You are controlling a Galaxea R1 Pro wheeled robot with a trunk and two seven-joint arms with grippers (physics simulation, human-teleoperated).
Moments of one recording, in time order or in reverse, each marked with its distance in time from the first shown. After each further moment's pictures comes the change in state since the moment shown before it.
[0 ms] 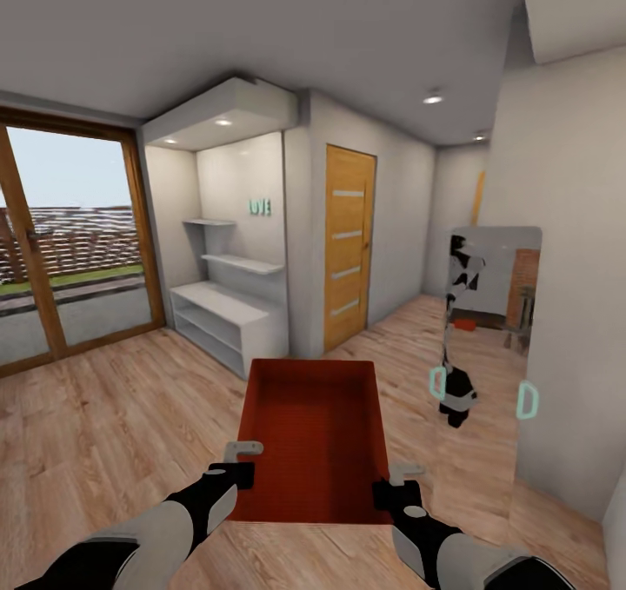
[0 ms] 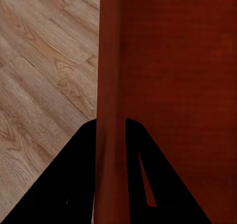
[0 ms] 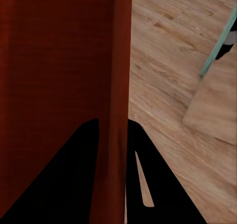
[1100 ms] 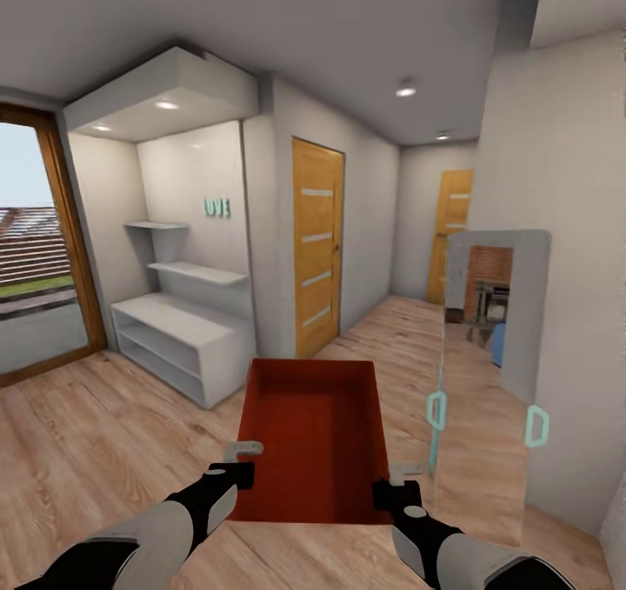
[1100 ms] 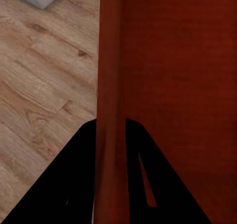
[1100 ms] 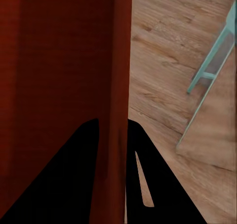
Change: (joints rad) left arm 0.000 0.000 0.001 0.000 -0.001 0.000 0.000; right arm 0.000 0.000 0.002 0.000 -0.003 0.000 0.001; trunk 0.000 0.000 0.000
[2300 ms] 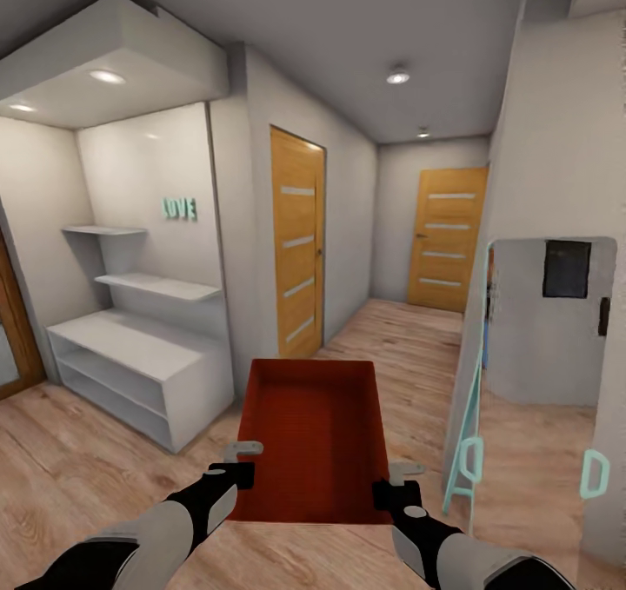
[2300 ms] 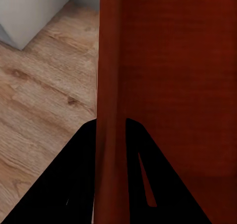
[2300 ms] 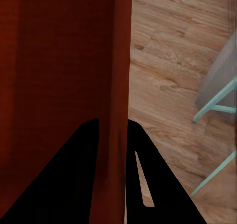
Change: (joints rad) left arm 0.000 0.000 0.000 0.000 0.000 -0.001 0.000; right arm 0.000 0.000 0.000 0.000 0.001 -0.001 0.000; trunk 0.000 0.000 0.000
